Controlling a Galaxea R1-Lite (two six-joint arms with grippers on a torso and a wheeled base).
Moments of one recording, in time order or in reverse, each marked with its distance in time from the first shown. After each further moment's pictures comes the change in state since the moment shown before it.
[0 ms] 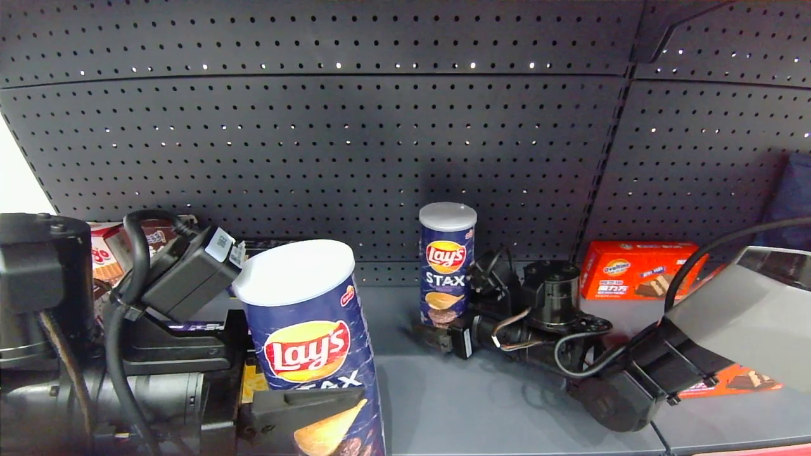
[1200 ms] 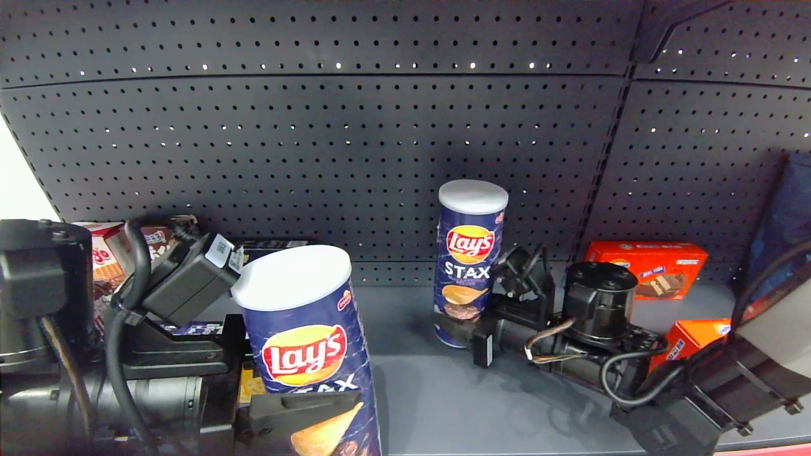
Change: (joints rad) left arm 0.010 -0.003 0.014 0.000 -0.002 0.000; right arm 0.023 -0.147 0.184 -0.141 0.019 -0.007
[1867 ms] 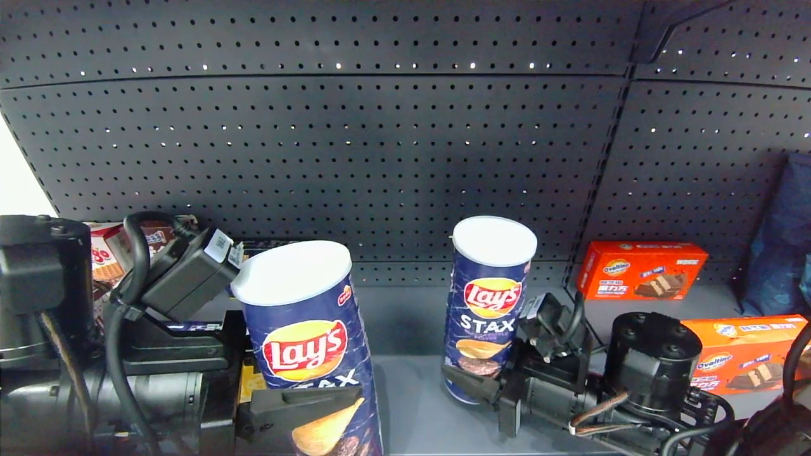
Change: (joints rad) left arm 0.001 0.001 -0.009 0.000 0.002 -0.001; right arm 0.083 -0.080 0.291 -0.188 -0.006 0.002
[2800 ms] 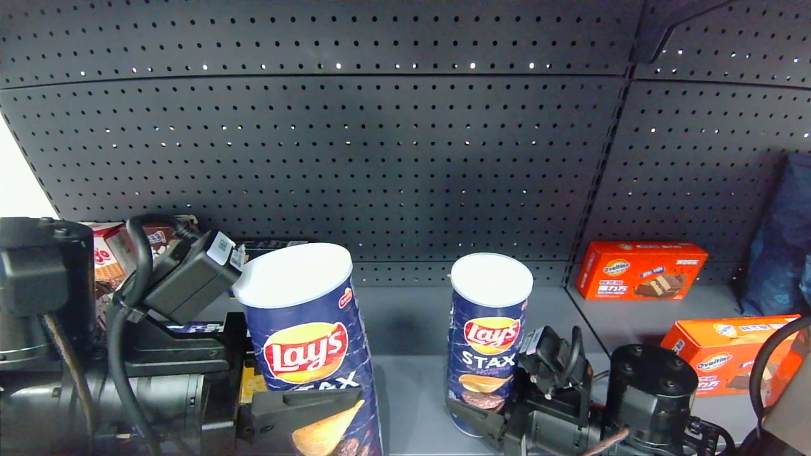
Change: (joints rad) left arm -0.001 0.002 0.004 -0.001 -0.002 0.000; right arm 0.019 0.070 0.102 -0.116 -0.001 0.006
